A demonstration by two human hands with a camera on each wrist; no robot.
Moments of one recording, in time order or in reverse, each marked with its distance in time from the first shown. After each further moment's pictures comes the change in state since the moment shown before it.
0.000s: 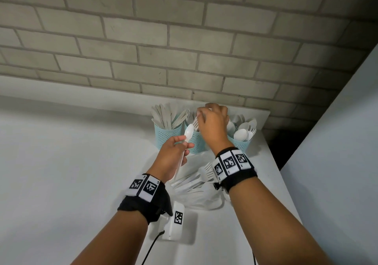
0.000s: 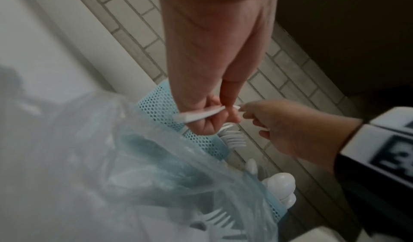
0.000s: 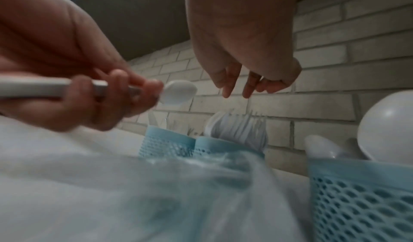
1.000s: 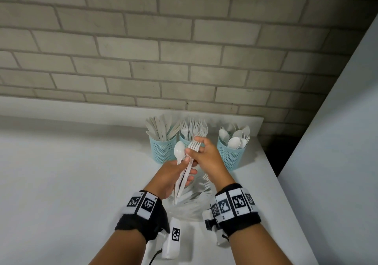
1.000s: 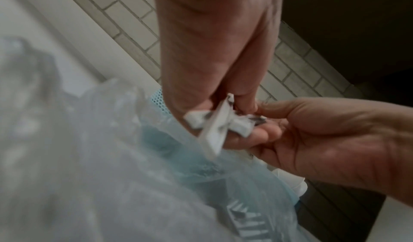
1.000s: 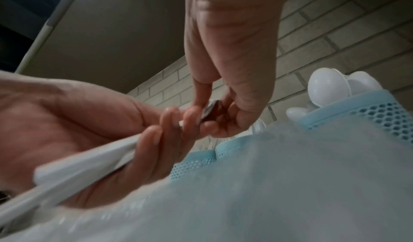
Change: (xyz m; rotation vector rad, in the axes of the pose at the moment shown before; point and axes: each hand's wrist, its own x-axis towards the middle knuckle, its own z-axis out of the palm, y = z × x) left_hand -0.007 -0.012 0.000 0.115 -0.167 -0.107; right_hand -0.056 -0.004 -0.010 0.998 -0.283 0.448
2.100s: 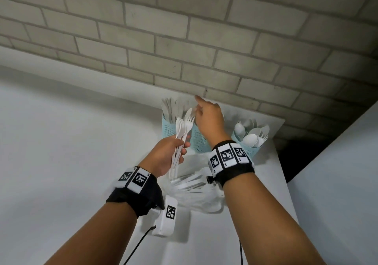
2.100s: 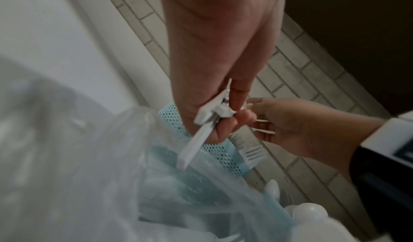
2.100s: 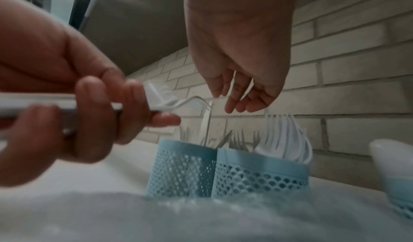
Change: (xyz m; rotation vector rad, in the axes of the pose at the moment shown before) left_hand 0.008 0.008 -0.025 -0.206 0.099 0.050; right_hand 0.062 -0.035 0.026 -0.903 0.041 -0.453
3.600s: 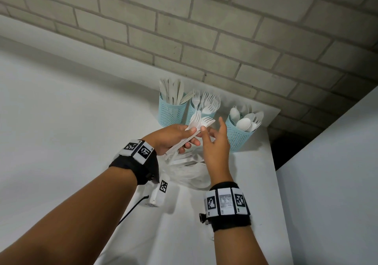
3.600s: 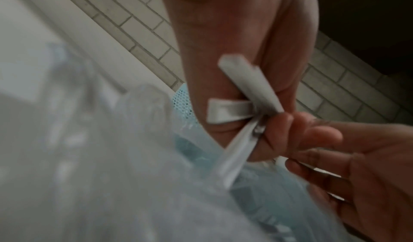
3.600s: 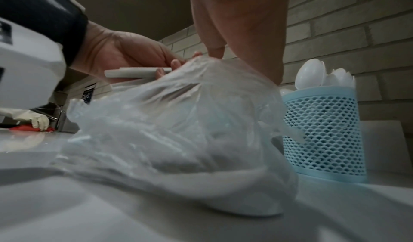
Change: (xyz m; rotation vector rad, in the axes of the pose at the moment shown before) left_hand -0.005 -0.014 0.015 0.336 -0.278 -0.062; right_hand -0.119 0.029 0.012 0.586 0.159 0.349
